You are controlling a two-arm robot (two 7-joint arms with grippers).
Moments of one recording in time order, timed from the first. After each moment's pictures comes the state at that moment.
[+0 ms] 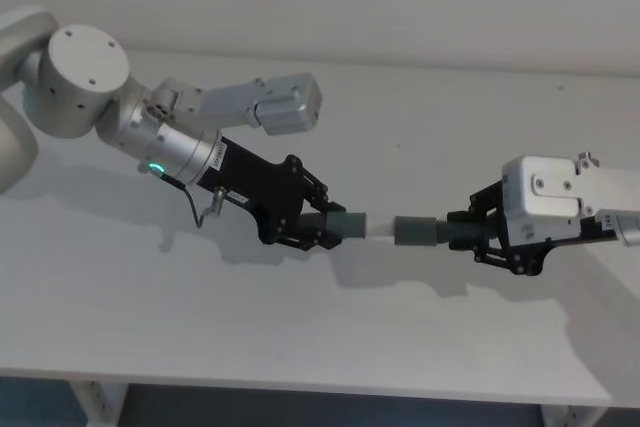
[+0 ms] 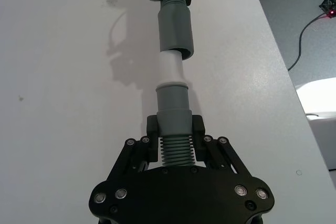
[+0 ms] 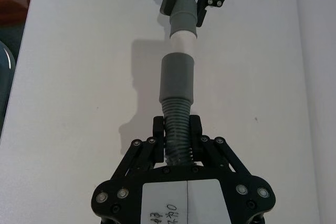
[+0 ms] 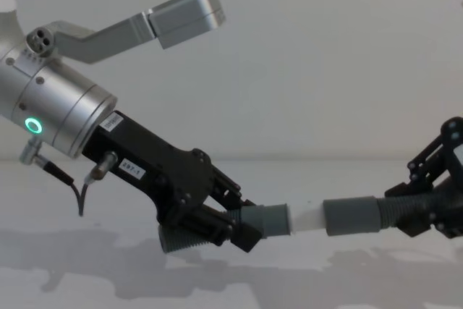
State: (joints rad) left arm -0.95 0.54 1.01 -1.25 -0.37 0.11 -1.16; right arm 0.62 0.87 -0.73 -1.72 0.05 0.08 0.95
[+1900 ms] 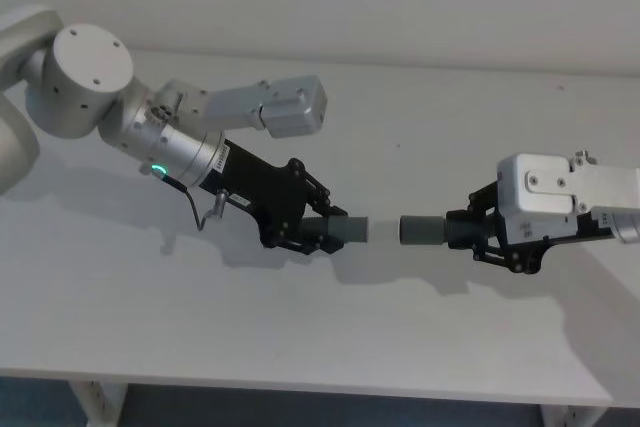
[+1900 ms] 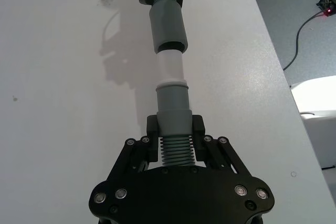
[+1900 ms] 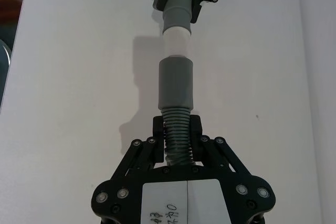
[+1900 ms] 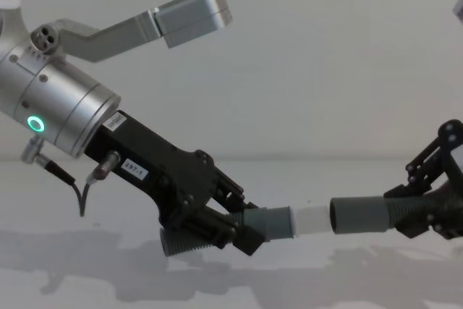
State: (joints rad) left arm -0.96 0.55 1.02 -1.27 -0.38 0.13 -1.16; right arm 0.64 0.86 -0.74 -1.71 0.04 0.10 0.95
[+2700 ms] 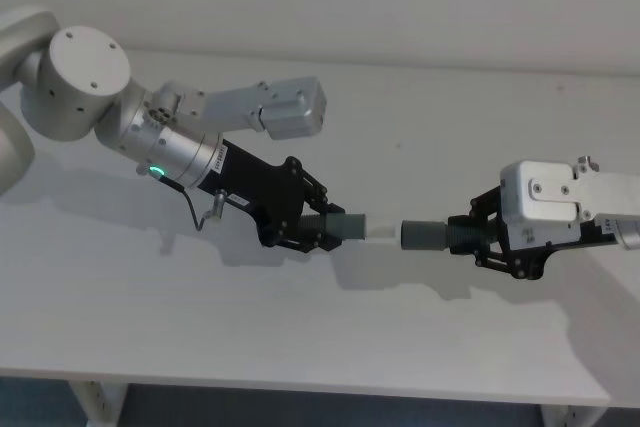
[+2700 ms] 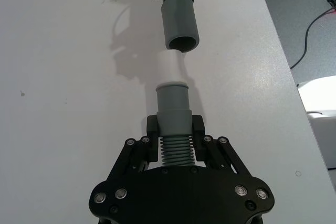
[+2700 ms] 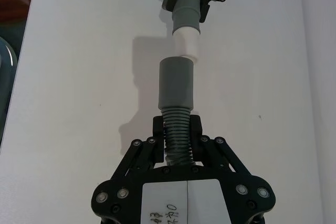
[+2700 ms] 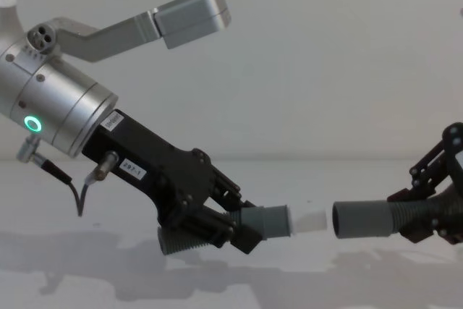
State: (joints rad) left arm -0.94 0.57 1.01 -1.31 -0.36 0.15 -1.13; right arm 0.62 0.87 -0.73 -1.72 0.04 0.09 0.95
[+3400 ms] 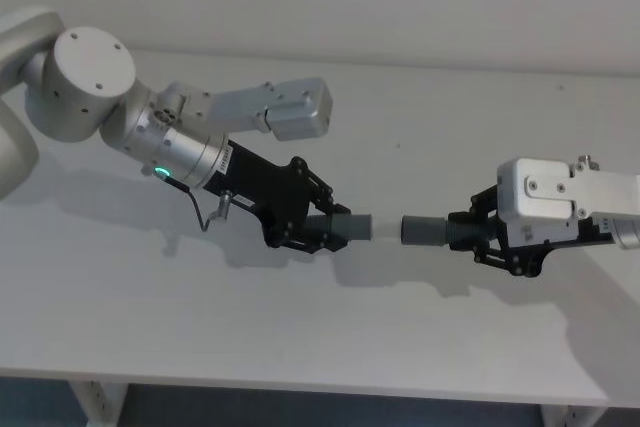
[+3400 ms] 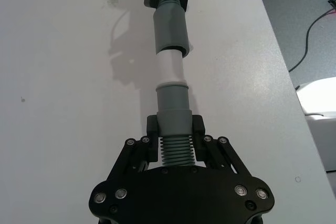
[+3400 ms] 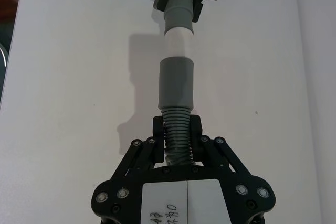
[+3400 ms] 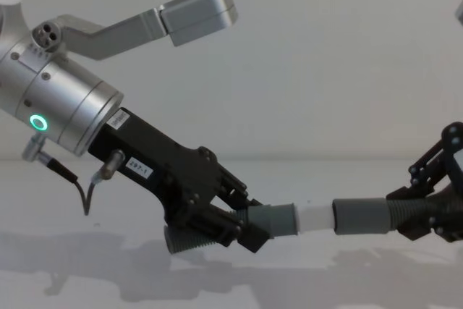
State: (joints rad) left arm -0.94 0.56 1.01 -1.32 -0.35 0.15 -1.12; right arm 0.61 0.87 -0.72 -1.73 0.03 0.11 0.92
